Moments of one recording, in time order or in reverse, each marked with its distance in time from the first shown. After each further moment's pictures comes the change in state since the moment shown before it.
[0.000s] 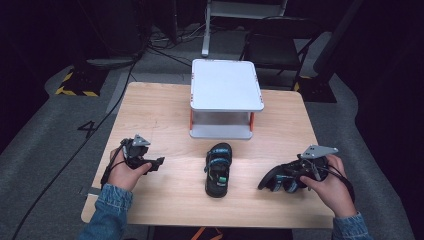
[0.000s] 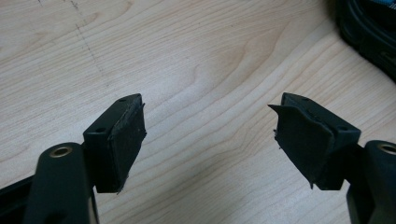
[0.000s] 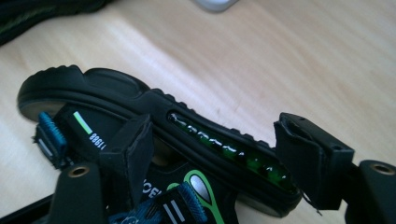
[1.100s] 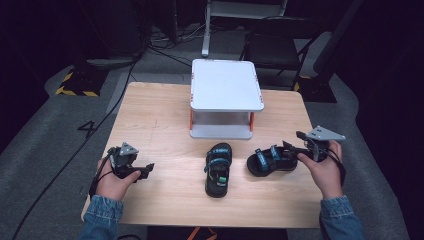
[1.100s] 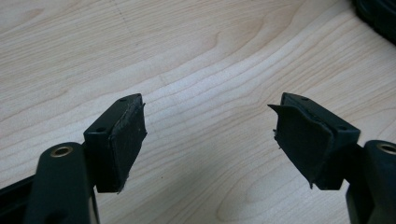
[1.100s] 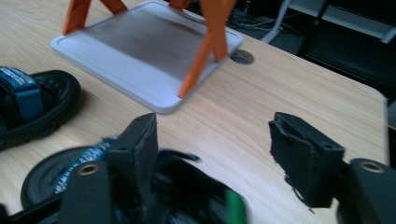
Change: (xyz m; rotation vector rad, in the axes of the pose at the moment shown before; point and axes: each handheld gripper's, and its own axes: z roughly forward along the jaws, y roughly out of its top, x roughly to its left) left arm 0.007 -0.026 -0.023 -0.008 0.050 -0.031; right arm -0.031 0.025 0.010 -0.276 -0.107 0.141
